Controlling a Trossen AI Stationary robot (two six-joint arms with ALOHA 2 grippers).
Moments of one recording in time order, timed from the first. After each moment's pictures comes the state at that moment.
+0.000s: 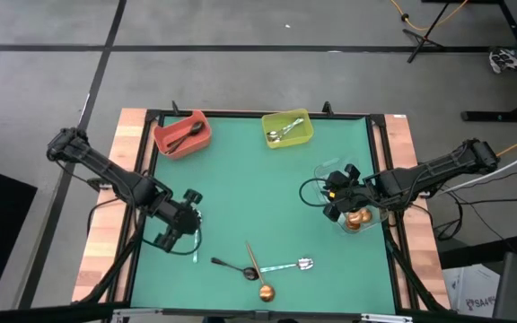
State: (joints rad) left arm -0.49 1.22 0.98 -0.92 -0.04 -0.04; right arm 0.32 1.08 0.77 -0.75 0.46 0.70
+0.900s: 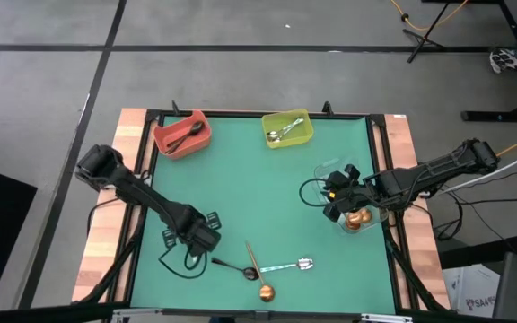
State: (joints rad) left arm -0.49 1.66 0.98 -0.90 -0.03 0.64; right arm 0.32 1.08 0.77 -0.75 0.45 0.70
